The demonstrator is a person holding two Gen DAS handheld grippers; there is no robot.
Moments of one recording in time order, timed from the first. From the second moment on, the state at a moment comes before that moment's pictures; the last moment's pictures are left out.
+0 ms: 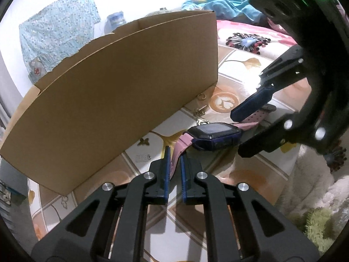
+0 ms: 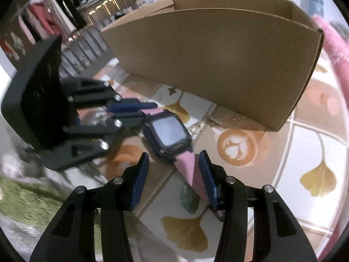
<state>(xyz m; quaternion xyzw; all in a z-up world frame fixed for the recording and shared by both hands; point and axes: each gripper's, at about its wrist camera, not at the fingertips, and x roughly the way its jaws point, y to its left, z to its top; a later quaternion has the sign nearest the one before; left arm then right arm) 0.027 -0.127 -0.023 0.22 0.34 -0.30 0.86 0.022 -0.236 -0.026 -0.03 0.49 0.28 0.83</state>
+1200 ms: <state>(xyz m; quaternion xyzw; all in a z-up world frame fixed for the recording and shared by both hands) 0.050 -0.093 0.130 0.11 0.29 -0.35 0.88 0.031 -0.257 0.124 -0.01 0.34 0.24 0.91</state>
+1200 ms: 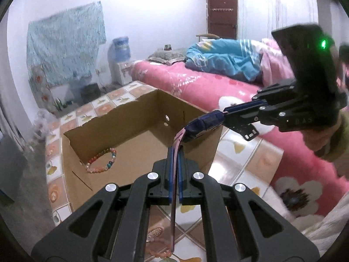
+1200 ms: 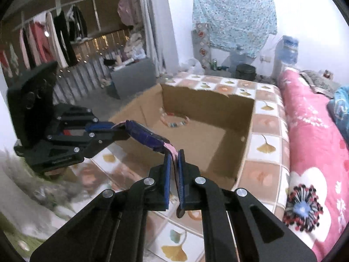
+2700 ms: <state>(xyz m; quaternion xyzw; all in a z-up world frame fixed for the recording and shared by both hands) 0.315 -0.073 -0.005 -0.06 0.67 -0.26 0.69 0.322 -0.226 0.041 -0.05 0.59 0.14 0.80</state>
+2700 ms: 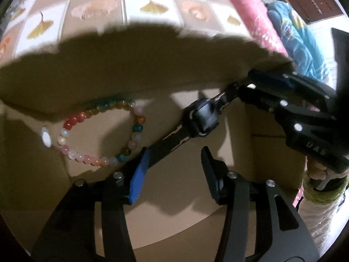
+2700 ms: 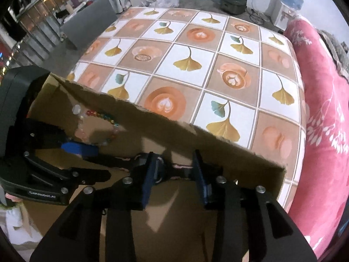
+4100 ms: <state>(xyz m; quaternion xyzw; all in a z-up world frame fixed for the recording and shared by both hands) 0.109 0.029 0.039 -0.04 0.44 -0.26 0.86 0.079 -0.251 0.045 0.13 0.45 0.07 0.88</state>
